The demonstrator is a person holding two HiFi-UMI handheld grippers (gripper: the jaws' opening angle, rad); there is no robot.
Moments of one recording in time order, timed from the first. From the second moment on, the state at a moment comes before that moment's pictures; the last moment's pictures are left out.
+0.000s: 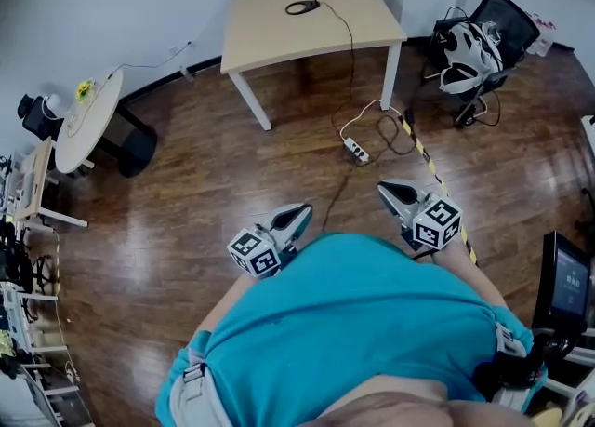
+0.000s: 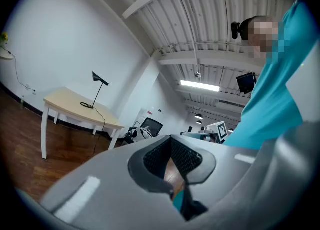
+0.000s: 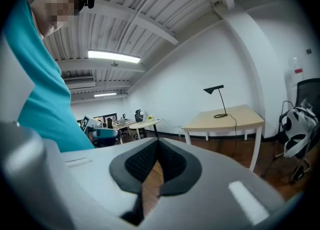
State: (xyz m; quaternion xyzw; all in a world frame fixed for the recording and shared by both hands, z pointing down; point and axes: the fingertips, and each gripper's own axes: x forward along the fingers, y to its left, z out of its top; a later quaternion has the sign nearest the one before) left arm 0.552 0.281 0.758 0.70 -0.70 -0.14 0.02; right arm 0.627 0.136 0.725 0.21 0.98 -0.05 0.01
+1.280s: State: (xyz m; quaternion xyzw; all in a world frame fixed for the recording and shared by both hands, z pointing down) left arm 0.091 0.359 0.701 0.70 -0.69 -0.18 0.04; right arm 0.170 0.193 0.644 0.17 0.98 -0.05 -0.05
